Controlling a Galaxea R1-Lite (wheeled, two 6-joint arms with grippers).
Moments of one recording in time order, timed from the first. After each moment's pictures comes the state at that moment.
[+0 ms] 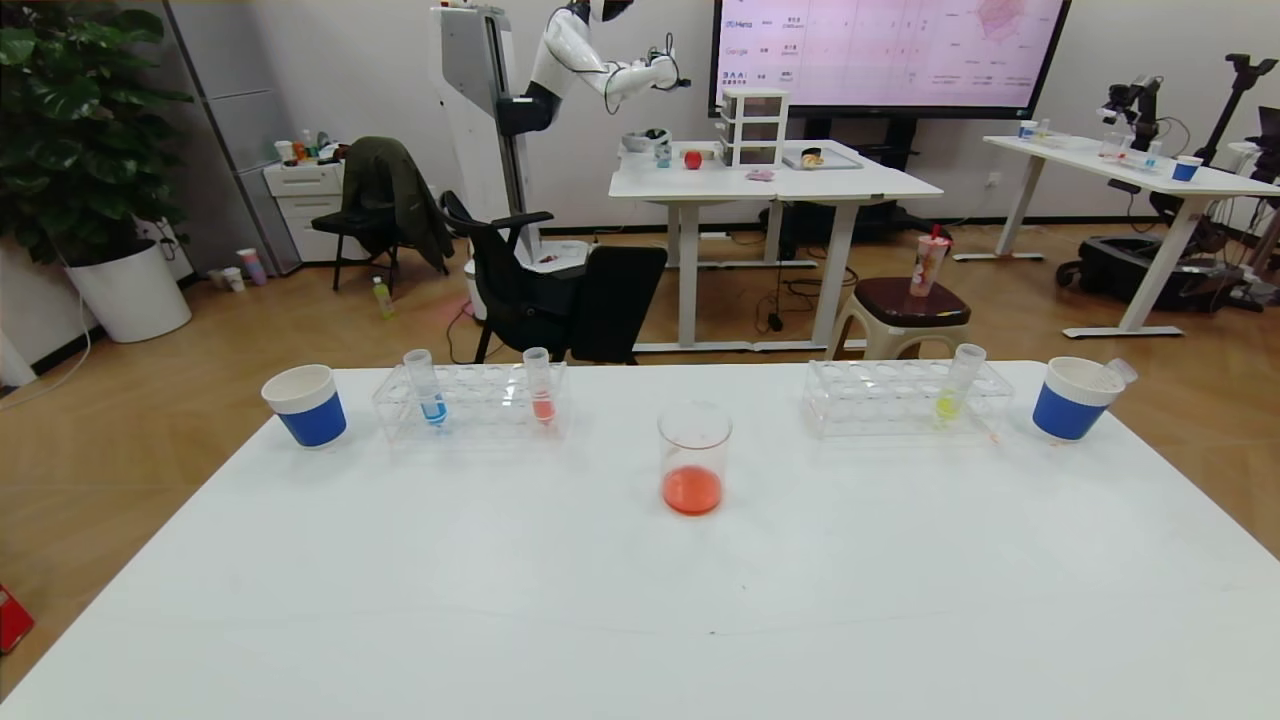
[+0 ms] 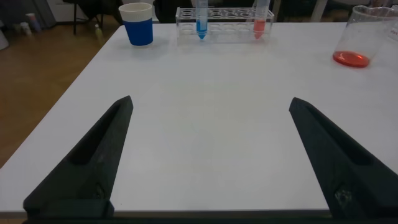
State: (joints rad) left arm 0.00 0.00 0.00 0.00 0.00 0.01; right arm -0.01 0.15 -0.42 -0.01 -0.03 -0.12
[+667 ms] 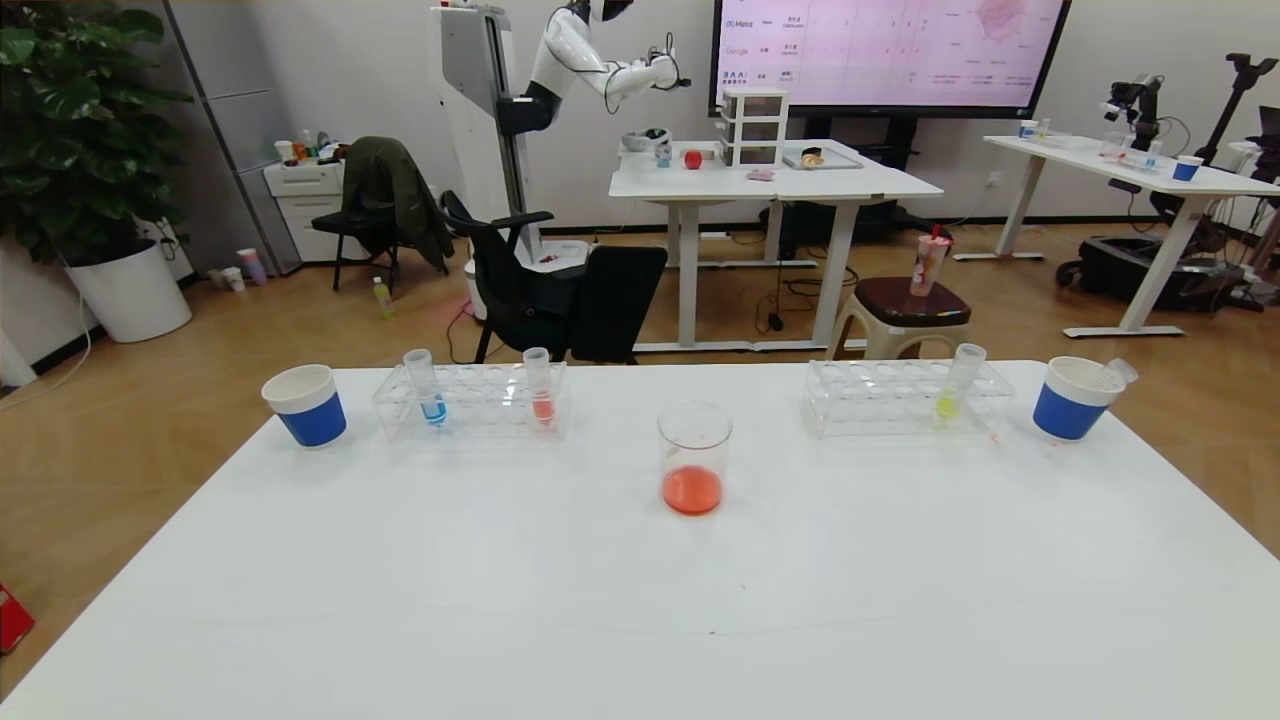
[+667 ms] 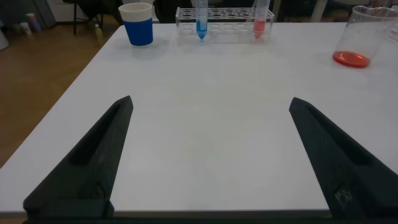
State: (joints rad) left arm 0.00 0.00 0.00 0.00 0.00 0.01; right arm 0.00 0.00 -0.02 0.02 0.04 -0.12
